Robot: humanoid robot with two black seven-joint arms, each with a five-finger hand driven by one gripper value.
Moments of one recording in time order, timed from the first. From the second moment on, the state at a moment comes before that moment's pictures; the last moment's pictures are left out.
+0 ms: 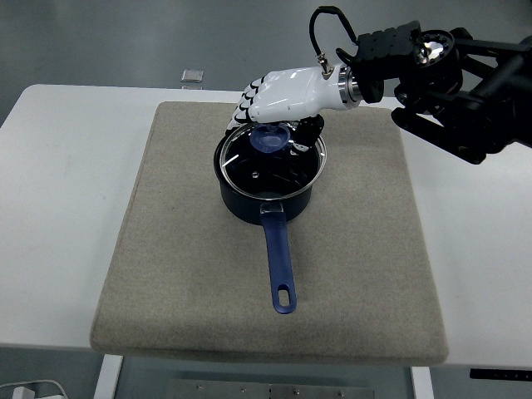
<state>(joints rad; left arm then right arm) -0.03 0.00 -0.03 -0.08 0.12 -0.06 0.08 1.56 -0.13 -0.19 0.78 -1.63 0.03 0.61</state>
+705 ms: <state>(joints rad) -0.03 0.00 -0.03 -0.08 0.12 -0.06 0.08 1.56 -0.13 -0.21 0.77 -1.63 0.02 0.61</state>
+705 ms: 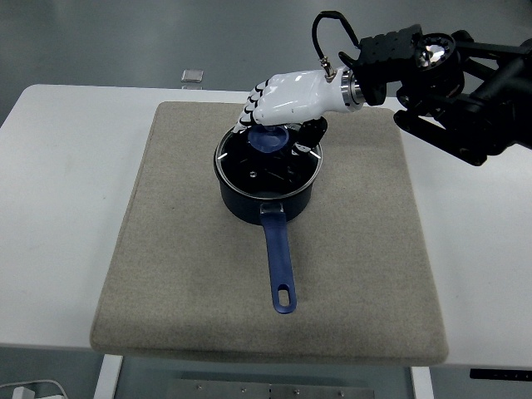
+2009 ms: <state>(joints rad) -0.03 0.00 -0.03 -0.08 0.12 -0.06 0.08 1.60 -0.12 -0.22 0.77 -1.63 0.01 0.61</state>
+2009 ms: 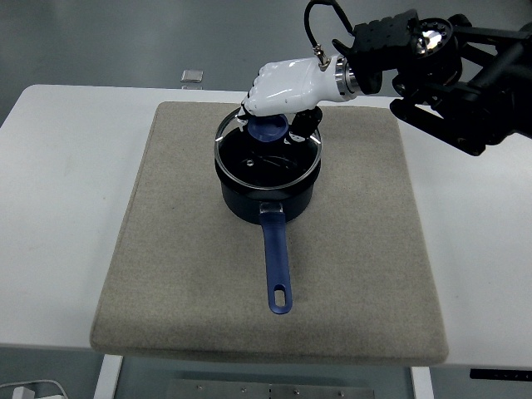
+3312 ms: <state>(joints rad) -0.03 0.00 -0.03 -0.08 0.12 -0.06 0.08 1.56 -0.18 -0.22 0.44 -1.61 0.00 0.61</state>
